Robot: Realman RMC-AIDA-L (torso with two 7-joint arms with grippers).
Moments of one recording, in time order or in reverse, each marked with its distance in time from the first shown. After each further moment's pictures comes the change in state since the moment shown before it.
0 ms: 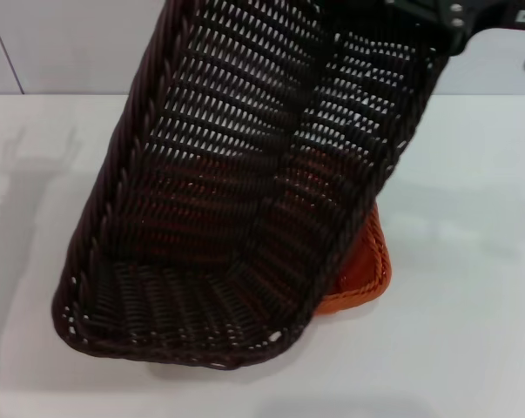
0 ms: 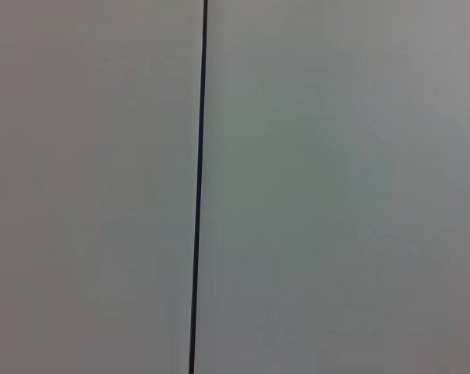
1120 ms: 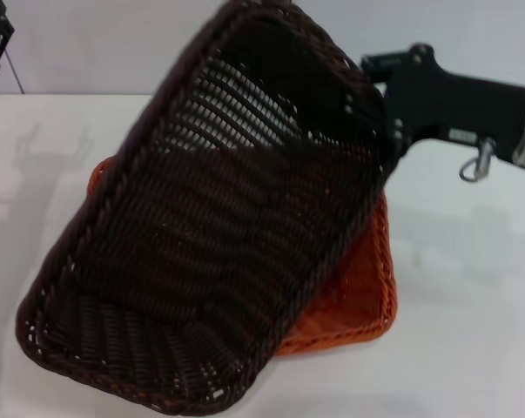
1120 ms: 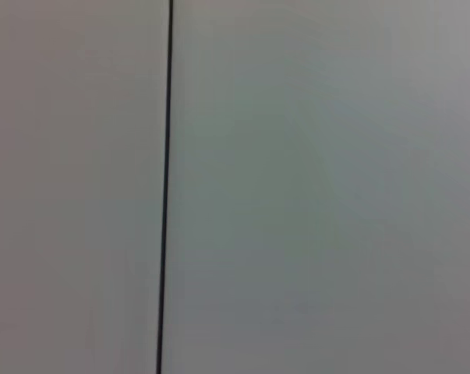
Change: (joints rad) left arm -0.012 0.002 0.049 0.007 0.002 -0.047 0.000; right arm -0.107 0.065 -0.138 0.301 0.095 -0.166 -0.302
